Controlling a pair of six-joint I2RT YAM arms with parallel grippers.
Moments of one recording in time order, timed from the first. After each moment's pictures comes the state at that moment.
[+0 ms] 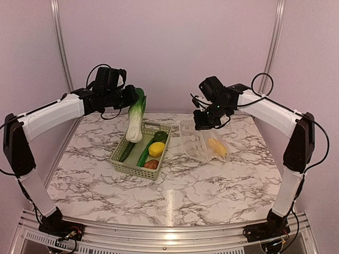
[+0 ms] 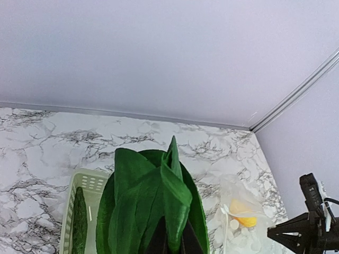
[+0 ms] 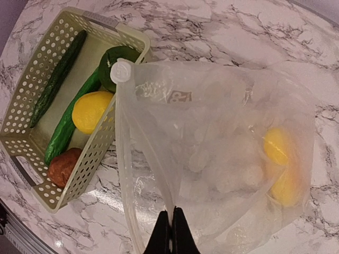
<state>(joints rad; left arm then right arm) -0.58 1.73 1.59 -0.32 -0.07 -0.55 0.60 1.85 1.78 -0.94 -0.05 0.31</state>
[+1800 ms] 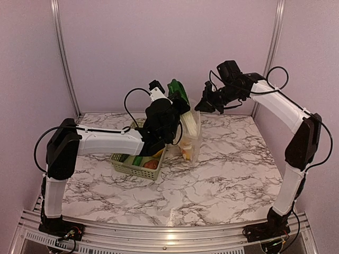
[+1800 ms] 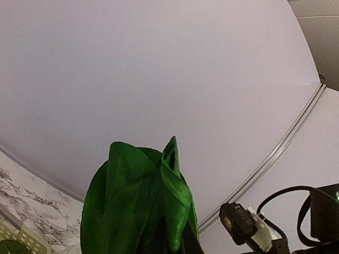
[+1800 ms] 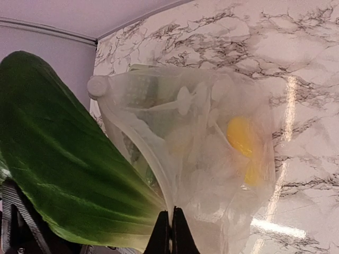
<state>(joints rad) -1.02 2.12 1.67 0.78 -0.81 -0.52 0.46 1.85 1.92 -0.89 -0.44 0.68</state>
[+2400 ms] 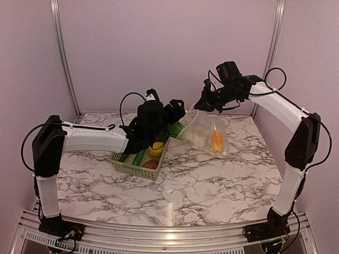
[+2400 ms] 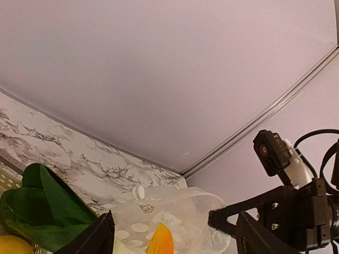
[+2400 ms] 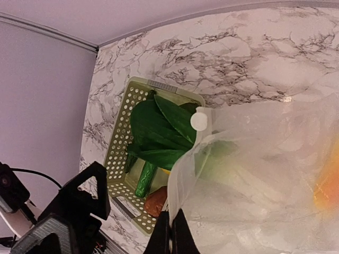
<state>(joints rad) -0.95 2.01 1.46 0.50 -0.51 -0.86 0.46 1.85 1.90 -0.80 -0.40 0.63</state>
